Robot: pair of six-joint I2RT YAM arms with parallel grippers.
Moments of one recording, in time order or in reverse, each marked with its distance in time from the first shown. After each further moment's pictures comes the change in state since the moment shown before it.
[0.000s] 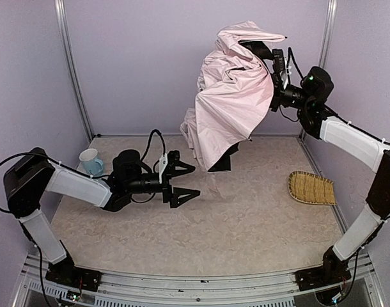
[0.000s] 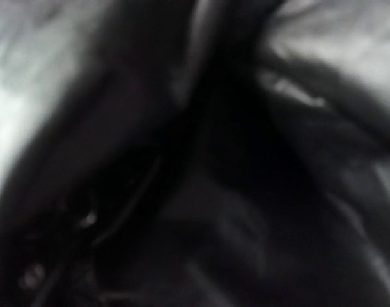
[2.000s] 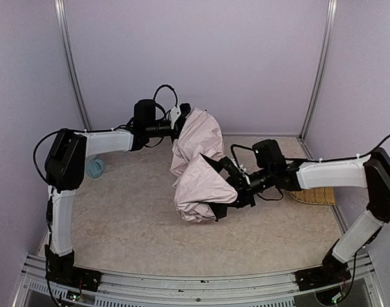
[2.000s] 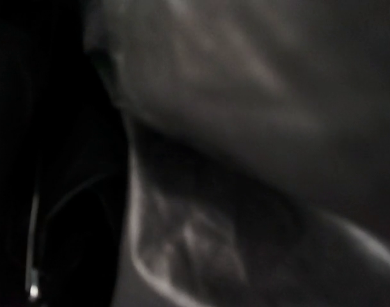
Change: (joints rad) left arm 0.261 0.501 0.939 -0.497 0.093 0.369; right arm 0.324 -0.065 -0.497 -0.573 -0.013 -0.541
